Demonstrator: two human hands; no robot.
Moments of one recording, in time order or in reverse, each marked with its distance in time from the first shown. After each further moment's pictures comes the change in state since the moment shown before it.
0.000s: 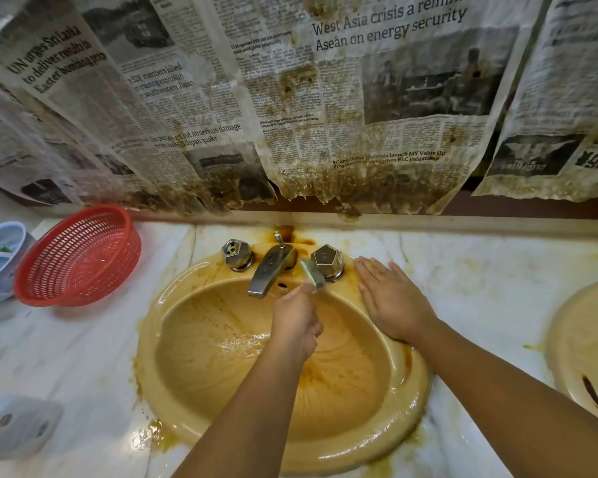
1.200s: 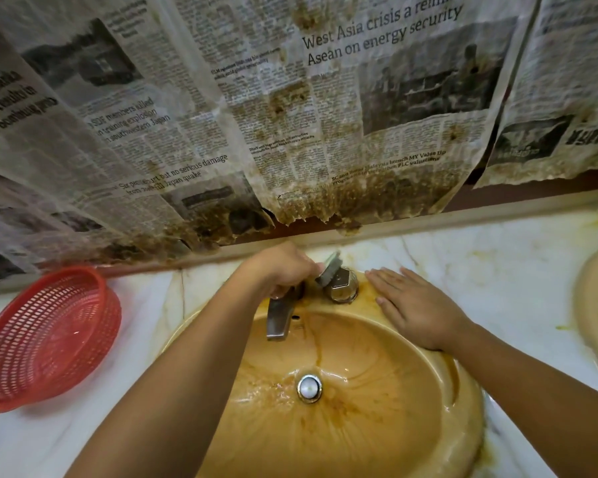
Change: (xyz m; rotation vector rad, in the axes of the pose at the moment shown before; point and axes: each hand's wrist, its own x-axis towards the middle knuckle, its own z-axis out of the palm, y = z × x) left_hand 0.052 0.158 0.006 1.452 -0.463 0.295; right_hand 0.002 -0.004 -0.004 -0.005 -0.009 0.069
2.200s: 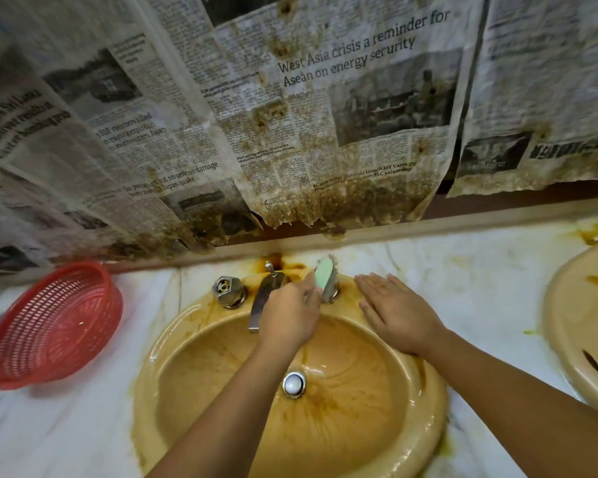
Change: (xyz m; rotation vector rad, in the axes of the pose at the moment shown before) left_hand -0.044 -0.007 0.098 0.055 0.521 0.168; right_hand -0.011 -0.001 0.002 0.023 0.033 0.036
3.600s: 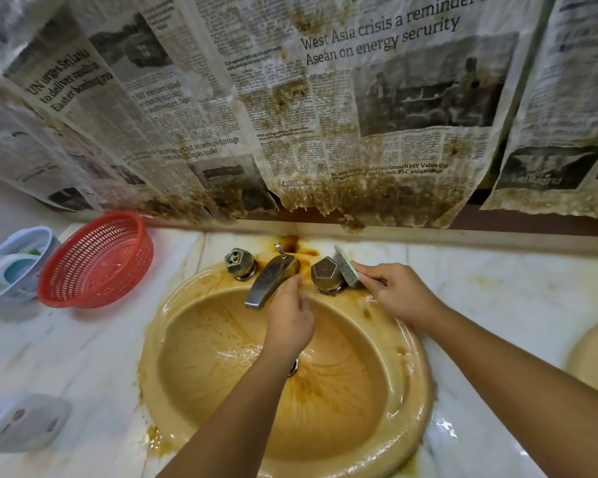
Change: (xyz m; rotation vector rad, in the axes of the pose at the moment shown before) left_hand -0.015 -0.003 0.055 -0.330 0.169 -0.314; right_hand 0.040 0.013 -0.037 0.760 -0.048 0.043
